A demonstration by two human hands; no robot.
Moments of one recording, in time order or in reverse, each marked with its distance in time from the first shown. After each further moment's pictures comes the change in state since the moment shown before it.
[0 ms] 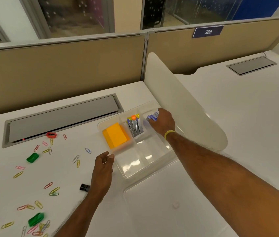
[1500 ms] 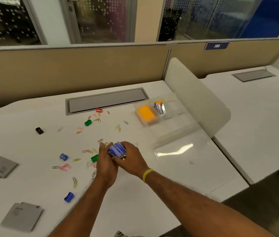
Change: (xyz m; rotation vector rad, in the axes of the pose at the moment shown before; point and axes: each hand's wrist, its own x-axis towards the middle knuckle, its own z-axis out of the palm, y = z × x) left_hand -0.148 -0.020 -0.152 -0.808 -0.083 -0.120; right_hand -0.360 -0.154 0.077 0.455 -0.343 -0.350
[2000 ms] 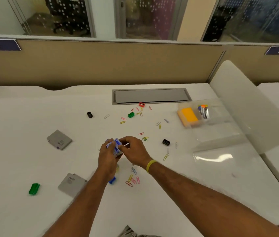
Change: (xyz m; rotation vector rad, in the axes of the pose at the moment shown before) left_hand -0.003 0.076 -0.116 0.107 0.350 0.197; right_hand 0.034 -0.079 0.108 0.075 -0.228 -0.021
